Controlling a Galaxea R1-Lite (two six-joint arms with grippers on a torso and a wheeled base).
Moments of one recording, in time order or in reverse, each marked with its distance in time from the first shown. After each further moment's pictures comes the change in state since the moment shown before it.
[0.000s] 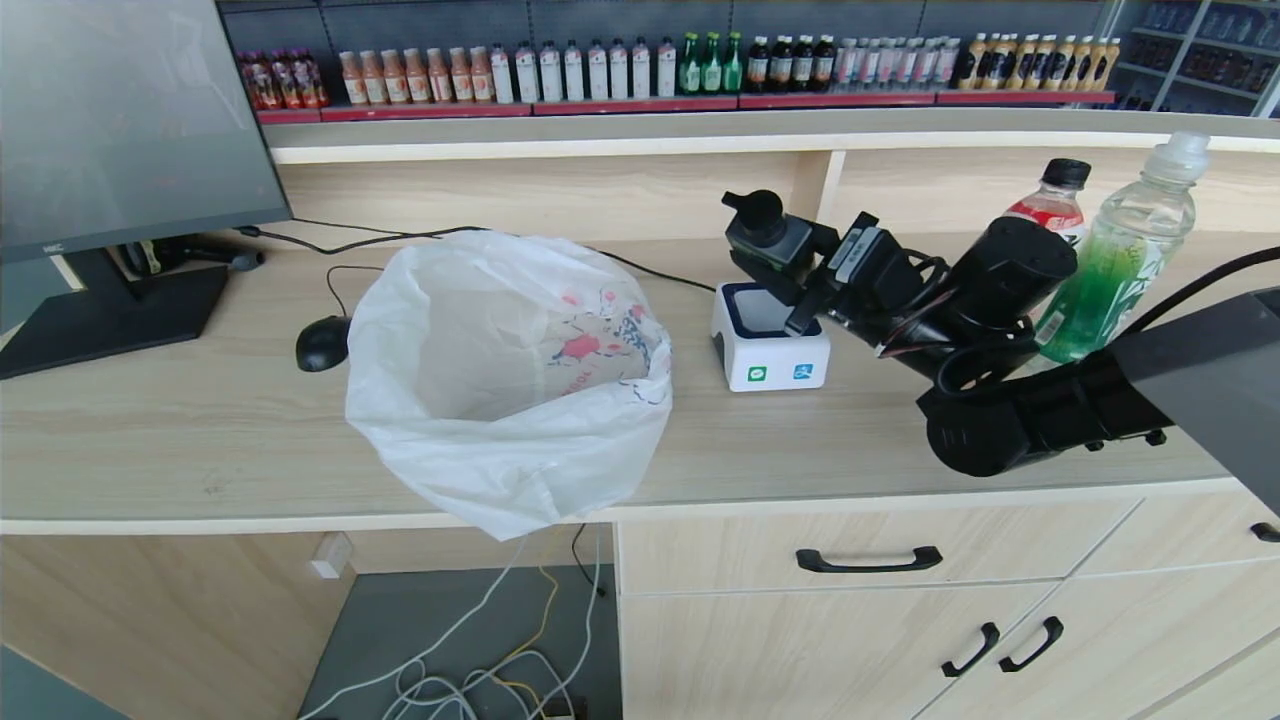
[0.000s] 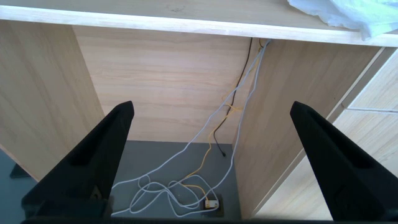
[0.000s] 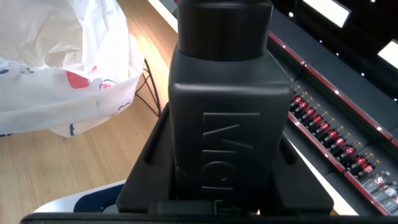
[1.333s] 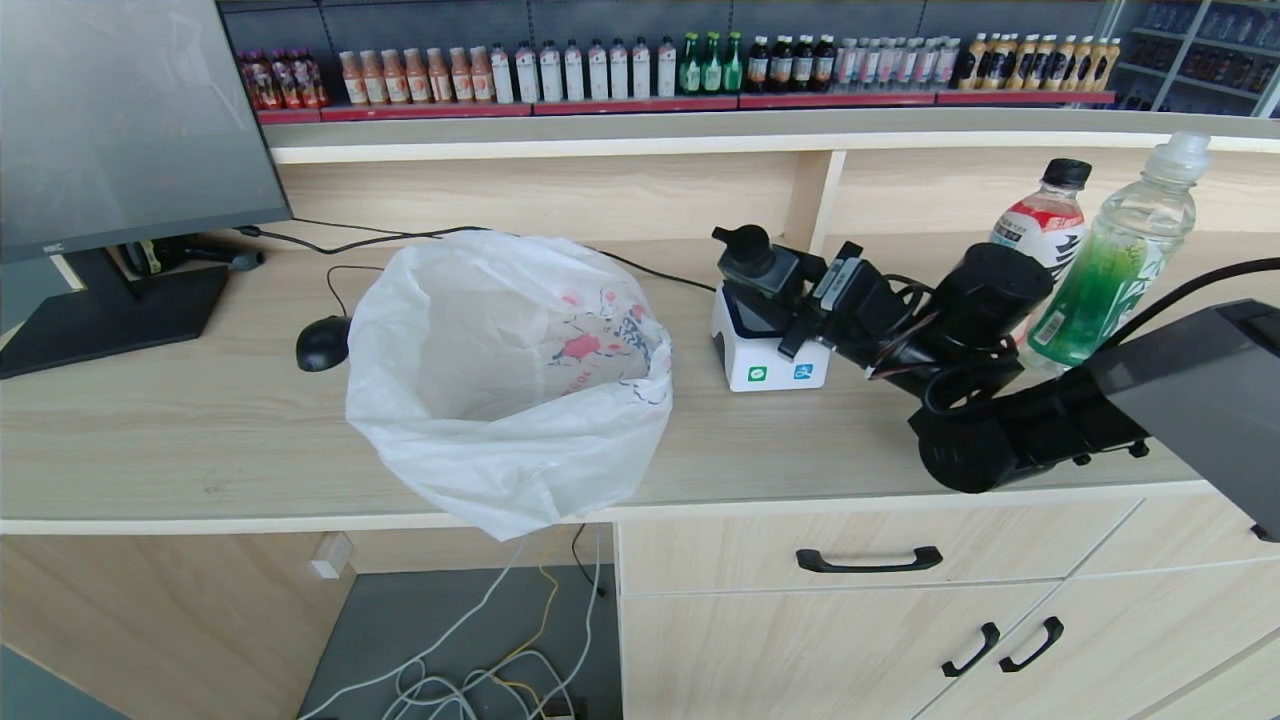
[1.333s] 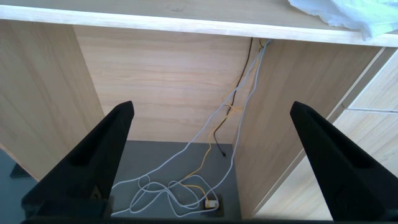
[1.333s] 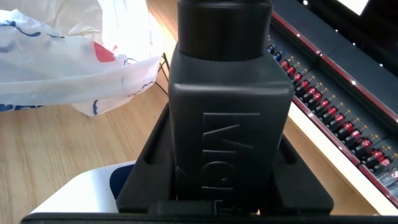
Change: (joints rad) left arm 0.000 0.000 0.000 0.000 0.000 0.000; right arm -0.001 0.025 0.040 -0.002 0.001 -0.016
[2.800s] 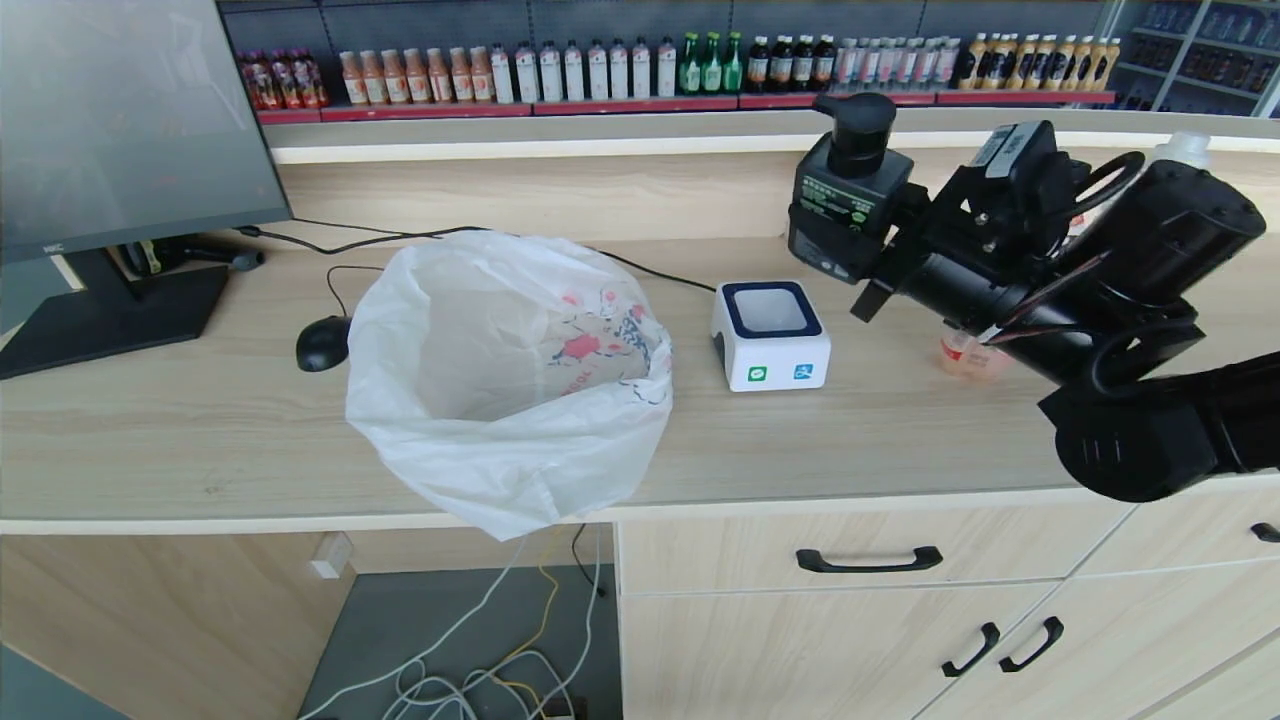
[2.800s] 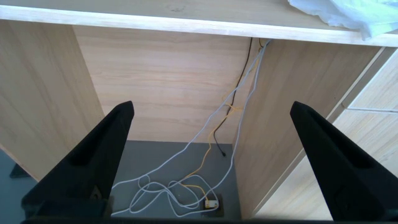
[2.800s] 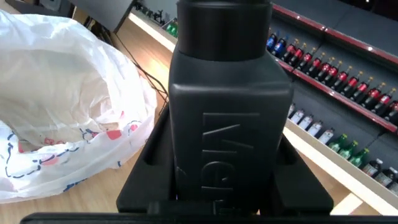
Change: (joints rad) left arm 0.000 0.000 0.000 0.000 0.000 0.000; right arm 0.002 -0.319 0.227 0.044 -0.076 0.320
